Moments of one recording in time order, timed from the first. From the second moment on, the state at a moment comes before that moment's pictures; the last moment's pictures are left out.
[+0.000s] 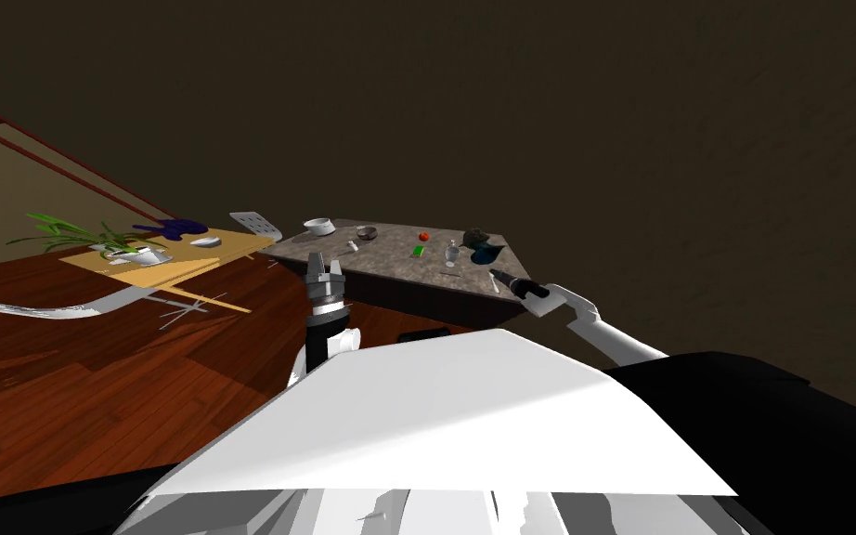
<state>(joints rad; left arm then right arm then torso) 0.50 0.03 0.04 -2.21 -0.05 -0.47 -0.02 0.37 -1.05 0.03 -1.85 -0.27 0.40 0.22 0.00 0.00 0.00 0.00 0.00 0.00</state>
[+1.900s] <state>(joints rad) 0.50 0.03 0.04 -2.21 -0.05 -0.47 -0.02 0.45 -1.24 0.12 -1.63 -0.33 0.66 0.24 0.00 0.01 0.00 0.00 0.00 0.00</state>
